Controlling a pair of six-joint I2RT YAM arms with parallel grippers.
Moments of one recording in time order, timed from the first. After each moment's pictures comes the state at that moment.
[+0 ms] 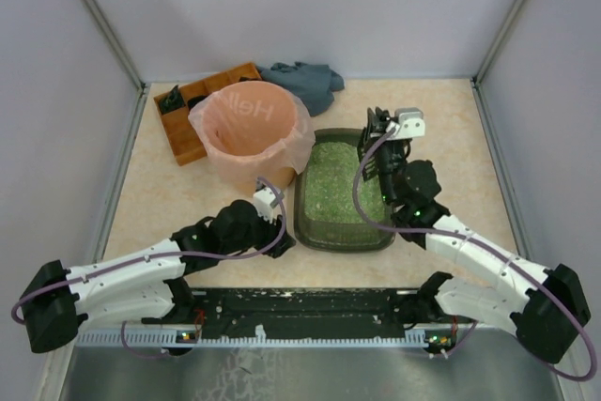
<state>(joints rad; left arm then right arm) -1.01 0.96 0.49 -0.09 -0.04 -0.44 0.72 1.00 0.73 0.71 0.52 -0.17</state>
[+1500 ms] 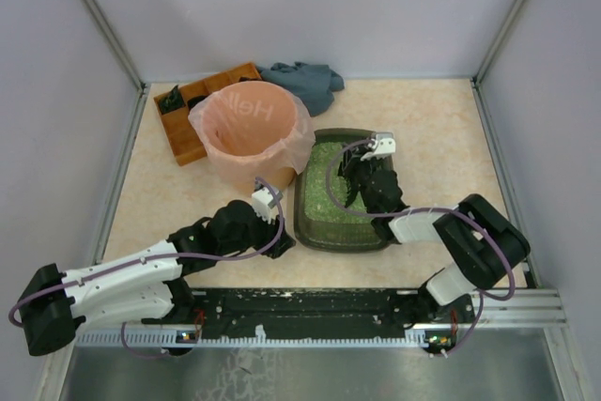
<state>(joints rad) -1.01 0.93 0.49 -0.10 -0.03 -0.44 0.63 1.51 0.45 1.15 0.38 0.22</state>
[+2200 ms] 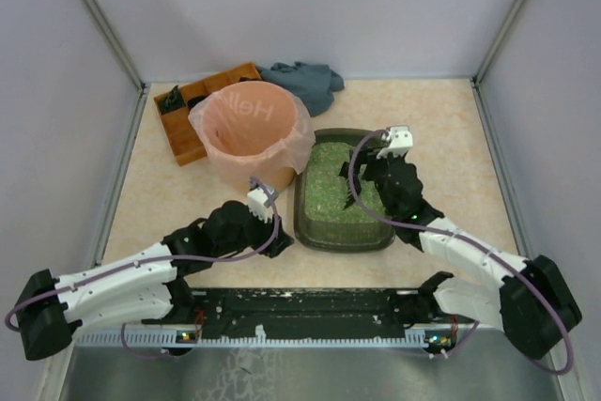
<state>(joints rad) -1.01 0.90 0.49 -0.11 -0.04 -0.44 0.60 1.11 0.48 0.57 0.39 0.18</state>
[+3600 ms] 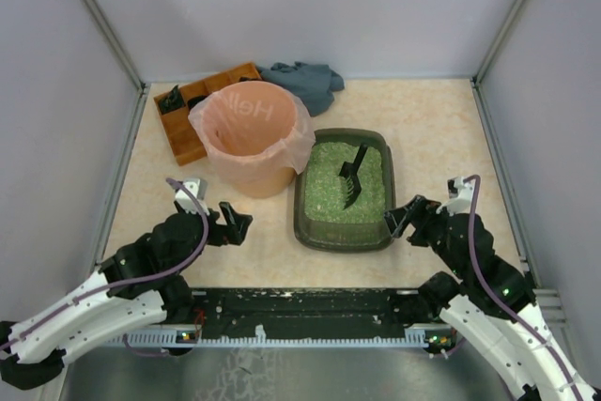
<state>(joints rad) -1.01 0.44 0.60 -0.58 -0.53 -0.62 0.59 0.23 0.64 -0.77 0.19 0.70</state>
